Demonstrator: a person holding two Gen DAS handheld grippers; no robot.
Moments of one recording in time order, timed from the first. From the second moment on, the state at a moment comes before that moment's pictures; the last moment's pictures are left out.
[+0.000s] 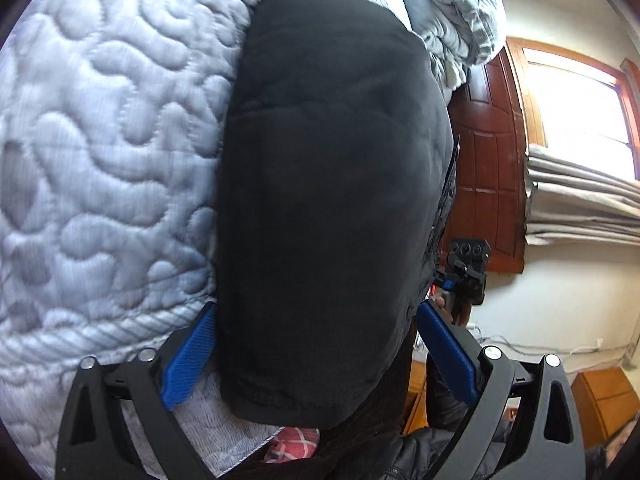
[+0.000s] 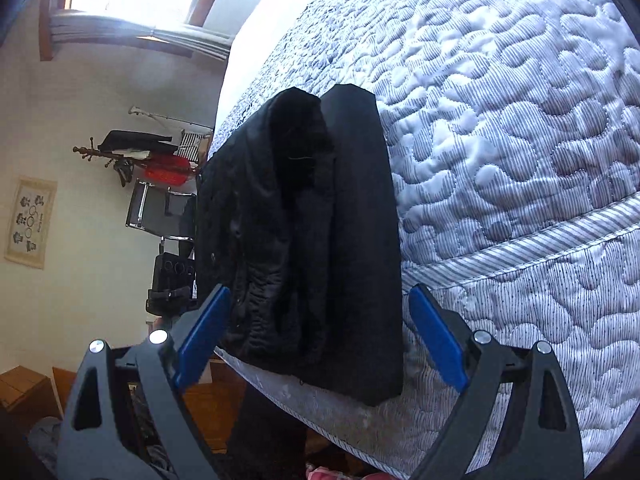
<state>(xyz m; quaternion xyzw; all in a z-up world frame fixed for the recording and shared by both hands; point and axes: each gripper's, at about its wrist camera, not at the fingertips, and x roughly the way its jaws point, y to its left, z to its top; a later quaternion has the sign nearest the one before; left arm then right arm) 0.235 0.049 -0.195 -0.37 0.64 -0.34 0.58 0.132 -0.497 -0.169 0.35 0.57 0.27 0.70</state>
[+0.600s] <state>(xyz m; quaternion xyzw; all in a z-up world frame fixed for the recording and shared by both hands) 0.249 0.019 -0.191 -0.36 0.67 -0.34 0.56 0.150 -0.499 -0.200 0.37 0.58 0.30 0.66</state>
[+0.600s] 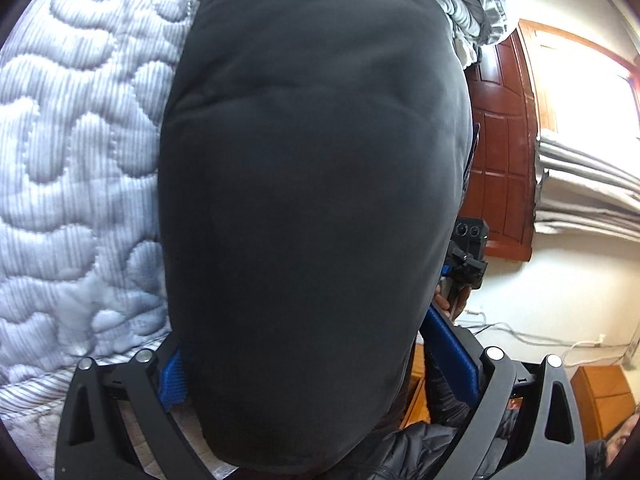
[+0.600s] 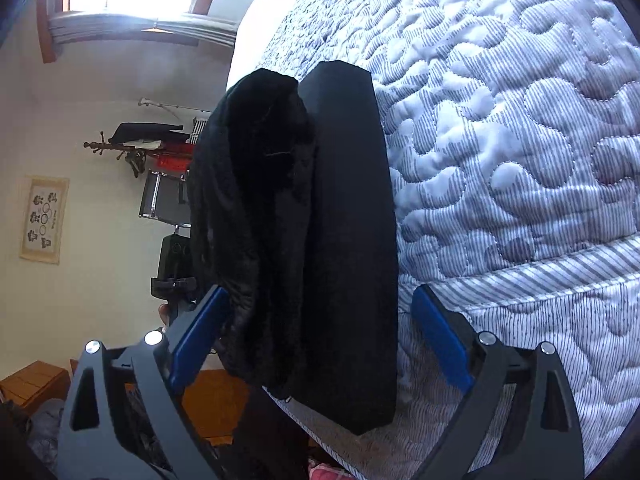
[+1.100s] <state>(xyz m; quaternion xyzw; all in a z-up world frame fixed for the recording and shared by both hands) 0.251 0.008 -0.208 -0.39 0.67 -0.32 0.54 0.157 -0.482 -0.212 0.36 0.59 0.34 0.64</state>
